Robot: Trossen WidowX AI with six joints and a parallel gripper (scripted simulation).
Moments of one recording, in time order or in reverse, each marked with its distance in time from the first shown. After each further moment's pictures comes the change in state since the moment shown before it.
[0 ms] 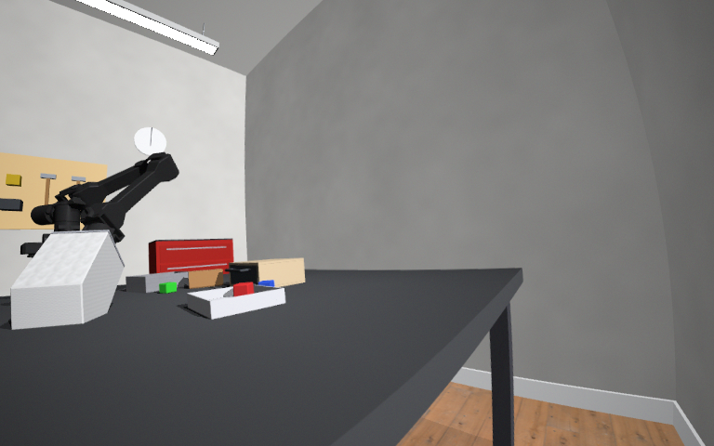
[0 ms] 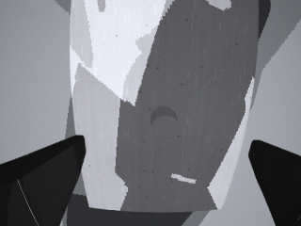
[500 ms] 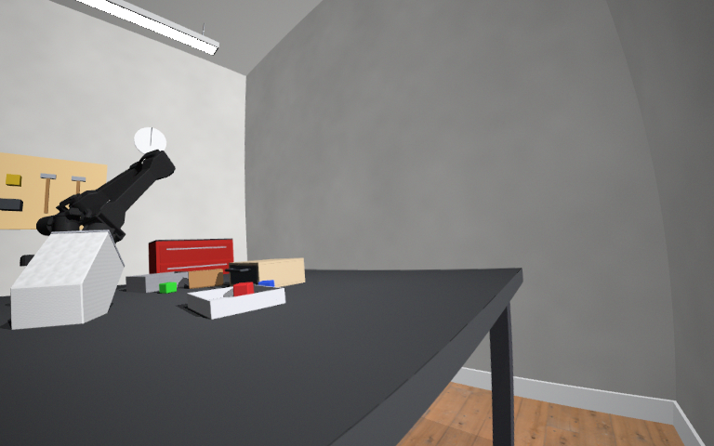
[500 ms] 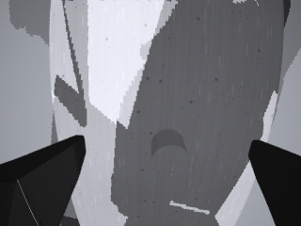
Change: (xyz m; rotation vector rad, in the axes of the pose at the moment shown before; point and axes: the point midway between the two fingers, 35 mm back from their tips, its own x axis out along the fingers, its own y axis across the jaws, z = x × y) arm 0.031 0.001 0.003 0.003 -0.009 0.004
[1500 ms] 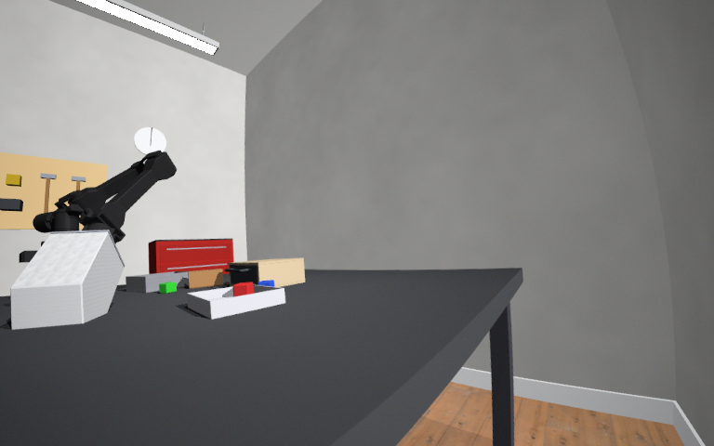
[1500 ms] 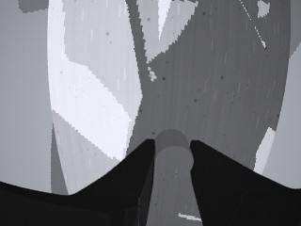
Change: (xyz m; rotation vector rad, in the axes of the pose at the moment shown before) arm -0.010 0.002 -0.006 -0.018 0.017 -0.001
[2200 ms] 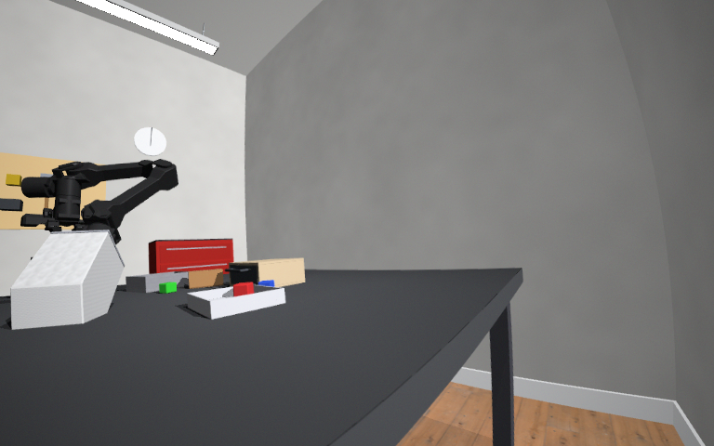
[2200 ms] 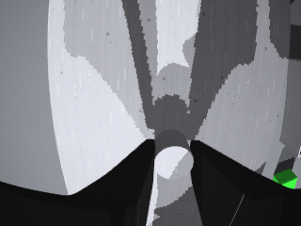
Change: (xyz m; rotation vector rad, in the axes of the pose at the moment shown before) arm -0.092 0.000 0.001 0.012 -0.008 0.007
